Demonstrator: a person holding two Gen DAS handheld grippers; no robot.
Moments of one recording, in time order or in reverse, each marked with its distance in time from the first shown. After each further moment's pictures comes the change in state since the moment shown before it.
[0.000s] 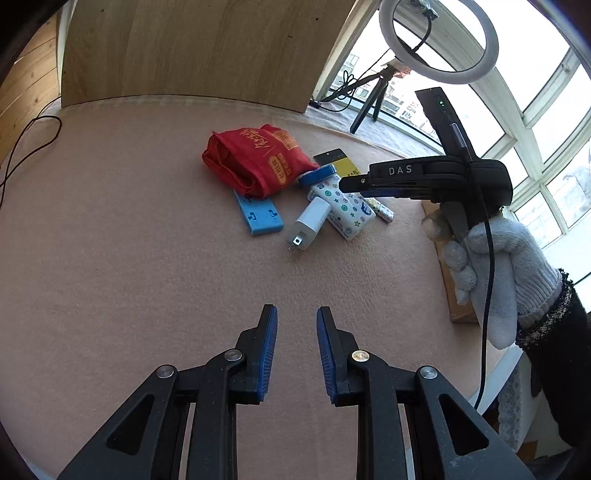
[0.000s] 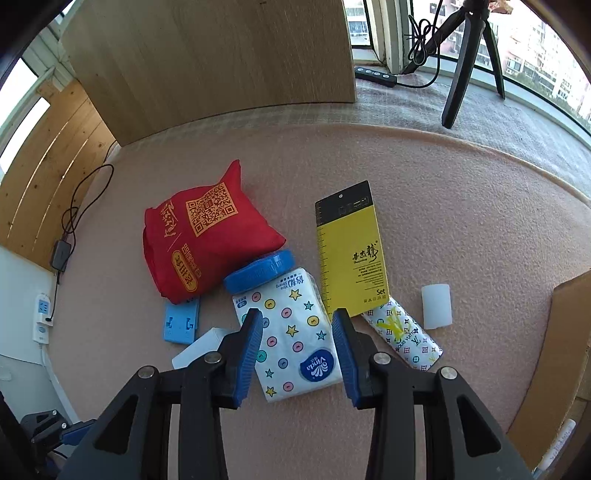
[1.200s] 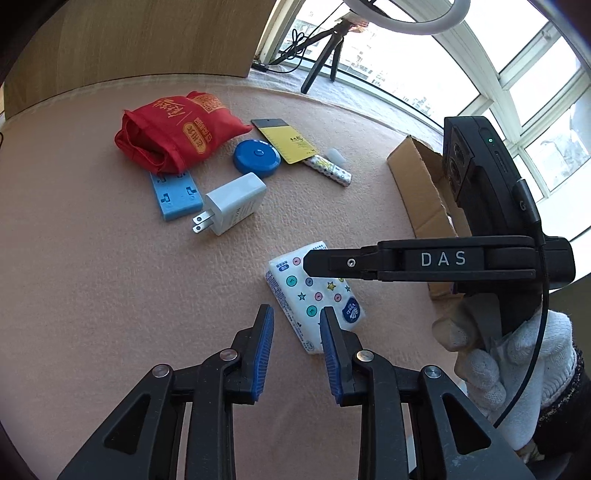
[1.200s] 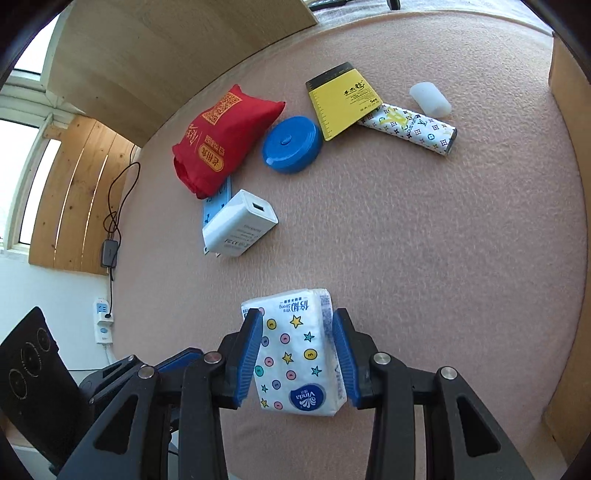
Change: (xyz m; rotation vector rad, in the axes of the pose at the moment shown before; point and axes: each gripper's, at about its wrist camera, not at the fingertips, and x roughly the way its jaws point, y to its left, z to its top) left arm 0.053 -0.052 0.001 0.111 0.126 -0.105; right arm -0.019 -0.007 -0.115 0.236 0.081 0.208
